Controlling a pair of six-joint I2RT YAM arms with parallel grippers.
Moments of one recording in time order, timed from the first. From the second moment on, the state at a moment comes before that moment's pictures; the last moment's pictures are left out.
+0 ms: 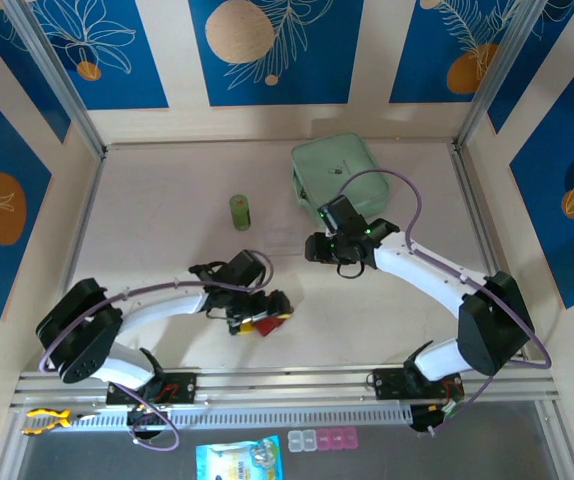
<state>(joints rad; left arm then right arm) -0.86 1.44 0.76 -0.46 0.39 -1.07 0.63 1.43 1.03 -0.63 -0.02 0.62</state>
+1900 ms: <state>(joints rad) -0.91 1.95 1.34 -0.94 -0.01 -0.33 0.38 1.13 0.93 -0.75 -0.07 0.58</state>
